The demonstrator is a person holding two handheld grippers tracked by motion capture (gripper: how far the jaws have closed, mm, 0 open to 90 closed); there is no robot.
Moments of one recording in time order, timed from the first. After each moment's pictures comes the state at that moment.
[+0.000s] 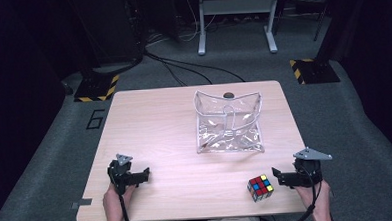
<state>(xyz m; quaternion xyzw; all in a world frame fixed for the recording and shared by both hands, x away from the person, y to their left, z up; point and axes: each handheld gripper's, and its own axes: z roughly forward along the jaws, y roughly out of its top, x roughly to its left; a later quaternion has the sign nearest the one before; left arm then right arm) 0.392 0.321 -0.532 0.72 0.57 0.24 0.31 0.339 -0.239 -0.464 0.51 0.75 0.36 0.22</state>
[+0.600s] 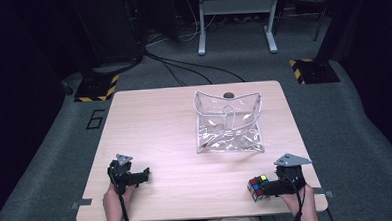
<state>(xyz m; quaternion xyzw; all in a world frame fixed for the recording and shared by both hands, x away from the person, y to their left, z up) 0.392 0.321 -0.532 0.72 0.57 0.24 0.31 0.325 -0.188 -0.460 0.45 0.79 0.37 0.18</state>
